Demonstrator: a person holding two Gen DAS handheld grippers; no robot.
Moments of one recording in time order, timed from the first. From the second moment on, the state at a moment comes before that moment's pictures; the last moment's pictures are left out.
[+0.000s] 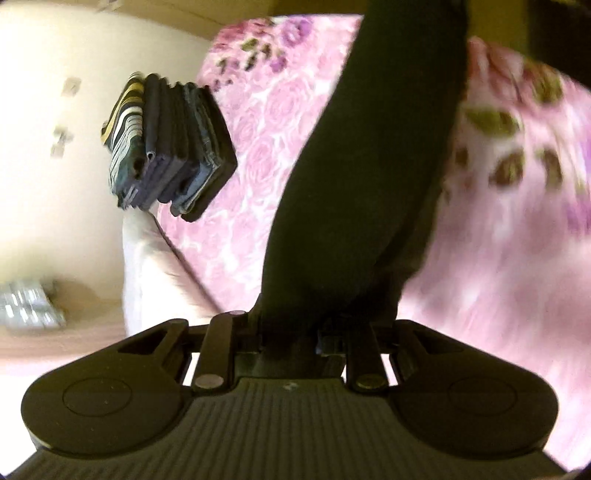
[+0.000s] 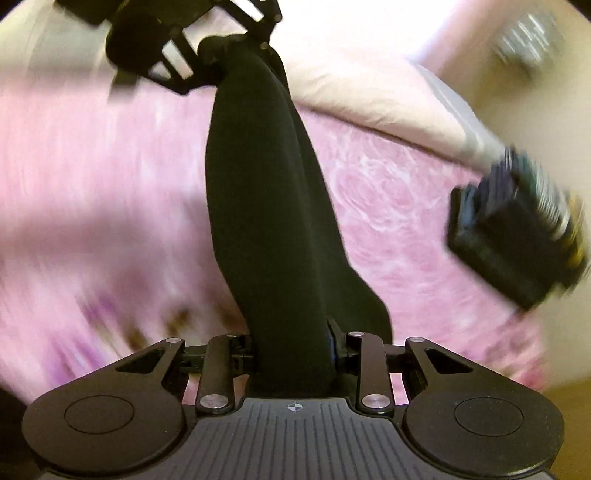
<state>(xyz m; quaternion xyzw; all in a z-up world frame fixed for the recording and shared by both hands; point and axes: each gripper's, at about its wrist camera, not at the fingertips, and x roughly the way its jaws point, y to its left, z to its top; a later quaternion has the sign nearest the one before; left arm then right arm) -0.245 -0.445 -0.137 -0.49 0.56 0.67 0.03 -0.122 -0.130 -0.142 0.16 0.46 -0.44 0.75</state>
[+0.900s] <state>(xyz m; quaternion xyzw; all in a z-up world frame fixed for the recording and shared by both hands) -0.603 -0.385 -0.202 -0.57 0.43 0.68 0.19 -0.397 -0.219 -0.336 0.71 0.03 -0.36 0.61</state>
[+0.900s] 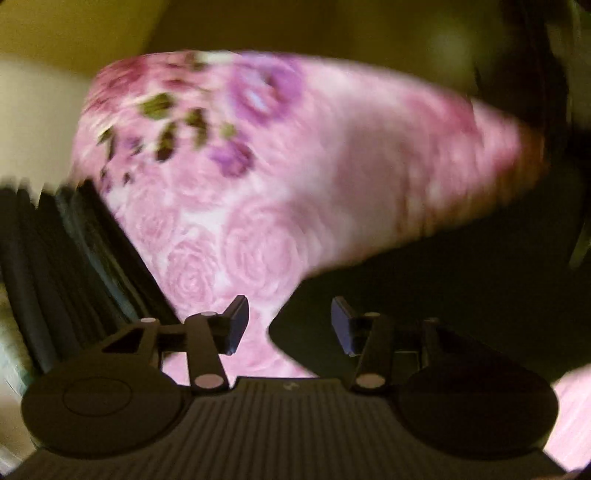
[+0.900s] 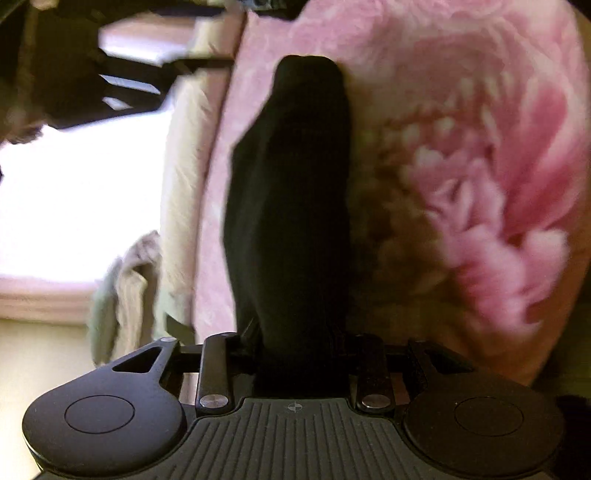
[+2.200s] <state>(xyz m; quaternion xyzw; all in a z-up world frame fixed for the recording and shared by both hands) -0.284 -0.369 -0.311 -0.57 -0.28 0.65 -0.42 -0.379 -0.431 -0.309 0.49 0.42 -0.27 0.71</state>
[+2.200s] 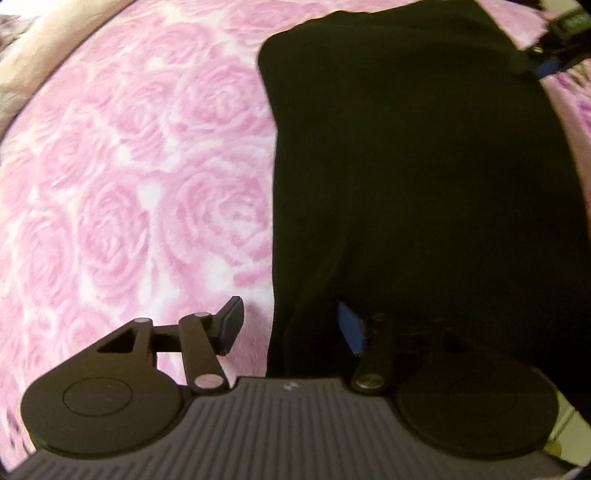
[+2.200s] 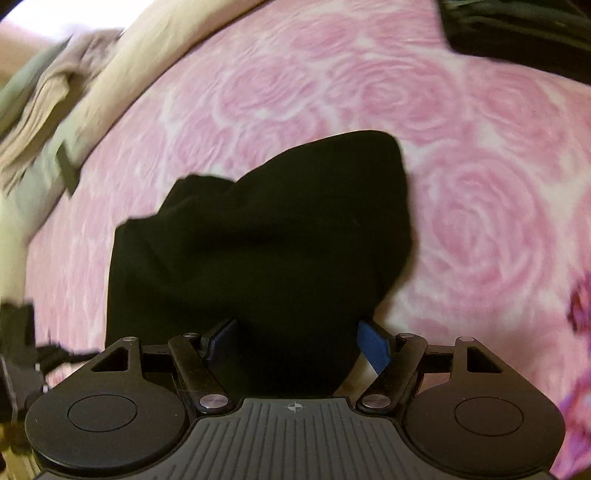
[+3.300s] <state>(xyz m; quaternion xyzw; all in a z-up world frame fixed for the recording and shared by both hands) -0.537 -0.174 -0.335 -0.62 -0.03 0.57 -0.53 -0.400 -0.255 -0.356 -0.55 0.36 0.22 0.72</state>
